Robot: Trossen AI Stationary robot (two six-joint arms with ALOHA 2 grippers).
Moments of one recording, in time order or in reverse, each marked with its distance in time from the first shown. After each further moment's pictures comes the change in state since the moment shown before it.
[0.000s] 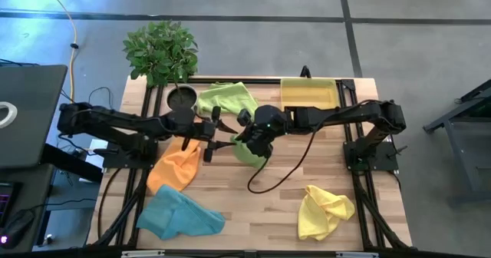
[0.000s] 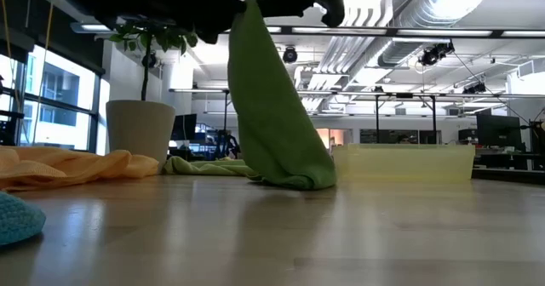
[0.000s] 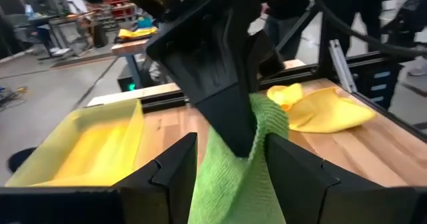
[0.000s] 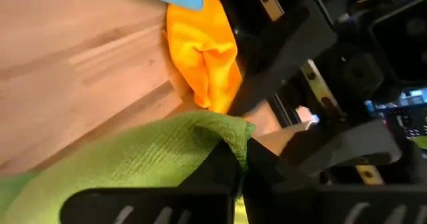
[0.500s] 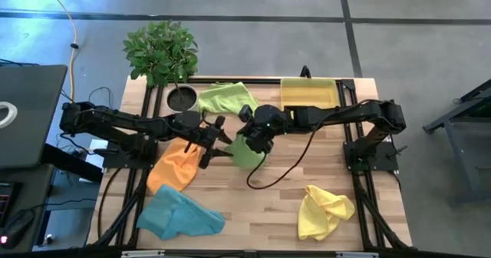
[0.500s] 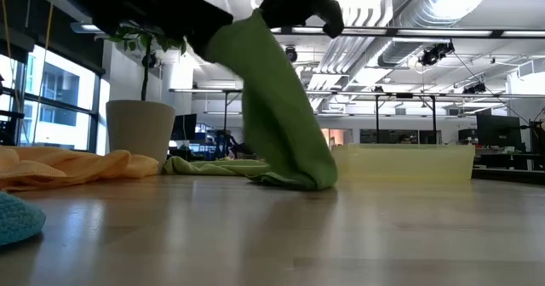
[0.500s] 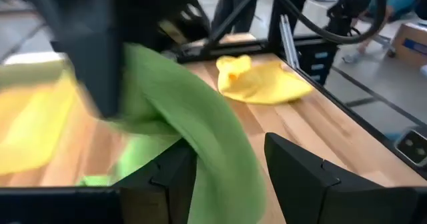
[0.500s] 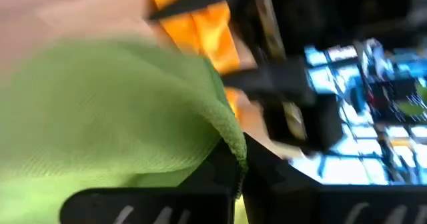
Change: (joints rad) left arm -0.006 0.032 0.006 -0.133 0.140 -0.093; right arm -0.004 0.000 -0.001 -0.032 0.140 -0.022
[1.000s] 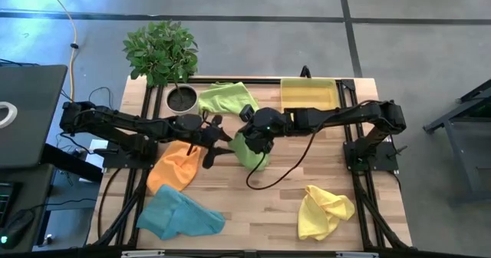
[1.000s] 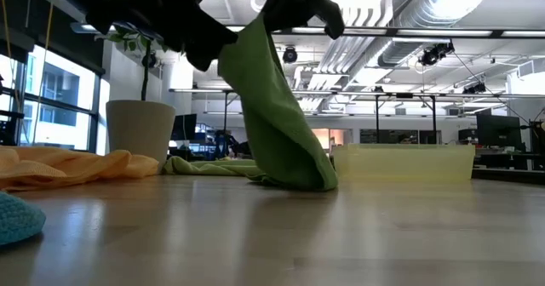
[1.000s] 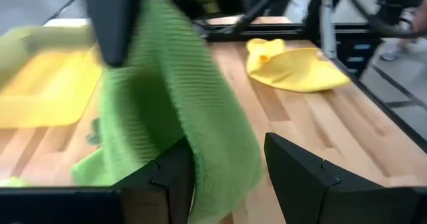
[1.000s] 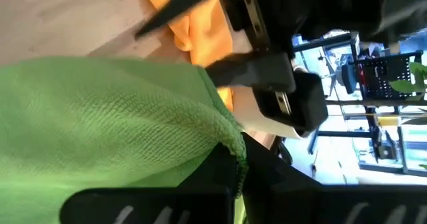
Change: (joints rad) left arm -0.038 0.000 -0.001 -0.049 -0.183 -0.070; right arm 0.013 0.000 0.000 -0.013 0.084 0.029
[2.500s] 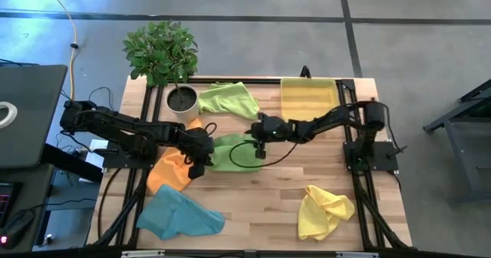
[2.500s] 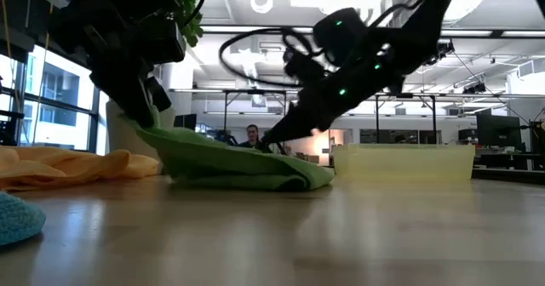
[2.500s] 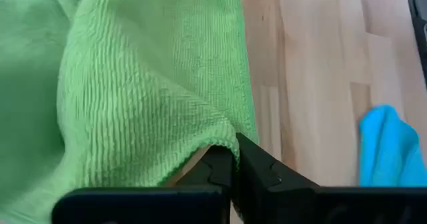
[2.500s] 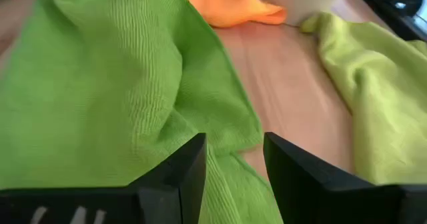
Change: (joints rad) left arm -0.061 0.003 0.000 -0.574 0.090 -0.245; right arm -0.140 0.192 -0.563 0.875 -0.157 0.895
